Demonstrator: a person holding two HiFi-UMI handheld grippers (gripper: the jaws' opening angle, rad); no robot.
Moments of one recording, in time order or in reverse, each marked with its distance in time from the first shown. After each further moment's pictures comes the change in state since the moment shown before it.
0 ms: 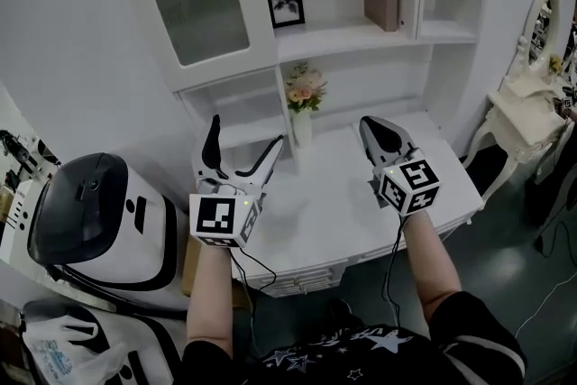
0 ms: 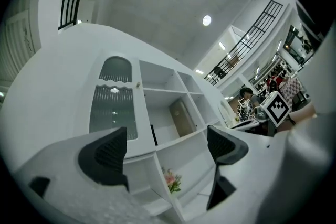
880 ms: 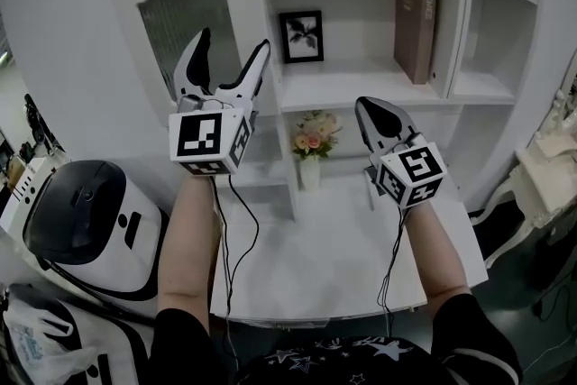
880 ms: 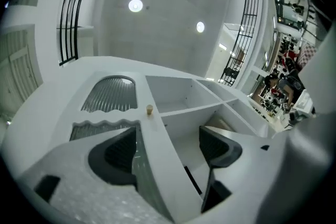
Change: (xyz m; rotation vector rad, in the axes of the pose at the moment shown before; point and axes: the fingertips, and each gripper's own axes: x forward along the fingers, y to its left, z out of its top) left arm 0.198 0.098 0.093 0.198 -0.227 0.202; right arm 0.148 -0.083 0.062 -0.104 -0.151 0.170
